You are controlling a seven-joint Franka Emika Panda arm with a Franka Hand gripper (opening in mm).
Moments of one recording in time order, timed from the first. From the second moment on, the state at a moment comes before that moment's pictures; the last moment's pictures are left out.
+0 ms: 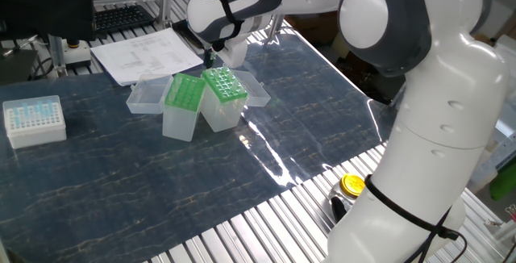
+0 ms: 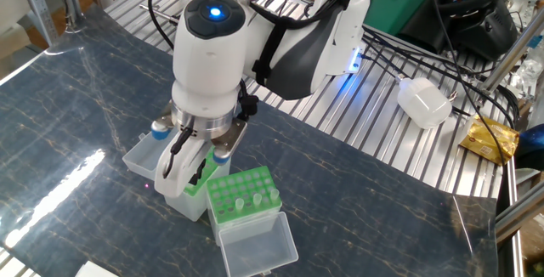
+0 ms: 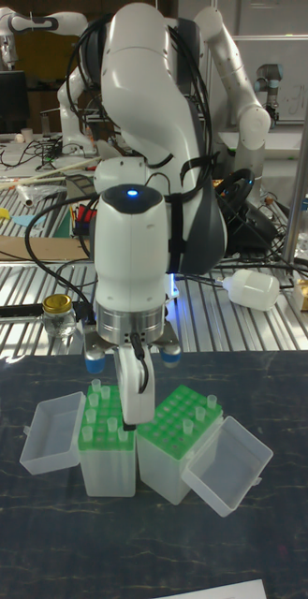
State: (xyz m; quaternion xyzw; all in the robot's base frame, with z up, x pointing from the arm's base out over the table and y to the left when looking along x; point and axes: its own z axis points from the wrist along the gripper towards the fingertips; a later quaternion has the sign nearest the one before) arm 0.623 -0.020 0.218 0.64 0.76 0.03 0.07
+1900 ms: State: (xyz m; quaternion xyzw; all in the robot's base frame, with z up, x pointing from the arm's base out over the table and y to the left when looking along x) arm 0.623 -0.021 0.218 0.64 0.76 0.03 0.07
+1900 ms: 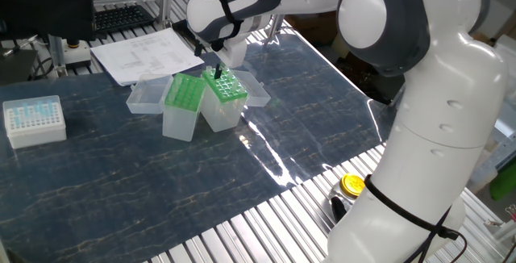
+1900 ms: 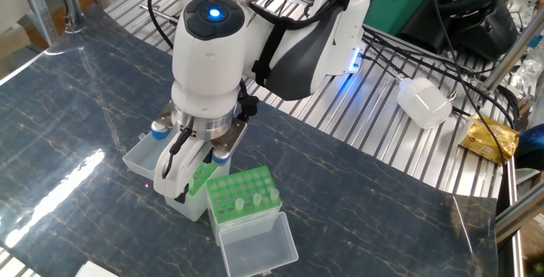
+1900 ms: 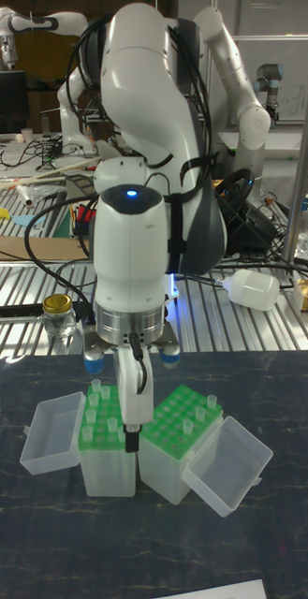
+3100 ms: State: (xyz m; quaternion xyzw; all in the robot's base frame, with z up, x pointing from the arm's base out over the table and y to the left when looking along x) arm 0.627 -0.025 0.210 0.67 0.74 0.03 0.07
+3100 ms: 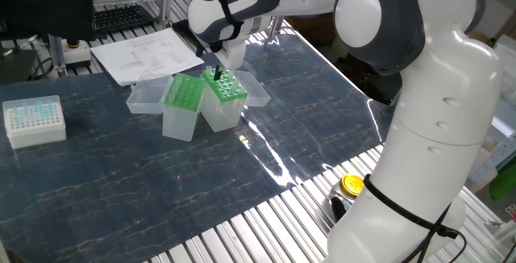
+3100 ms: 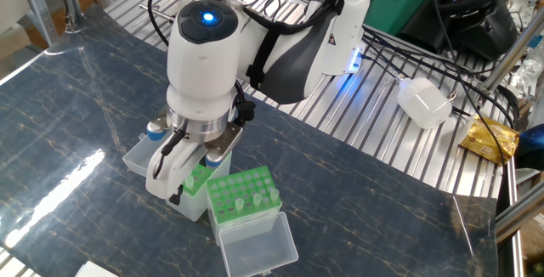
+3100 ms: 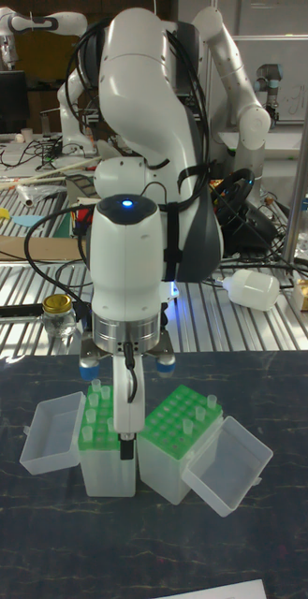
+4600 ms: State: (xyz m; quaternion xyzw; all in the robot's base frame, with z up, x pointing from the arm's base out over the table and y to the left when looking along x) arm 0.628 -0.026 0.203 0.66 0.75 0.00 0.05
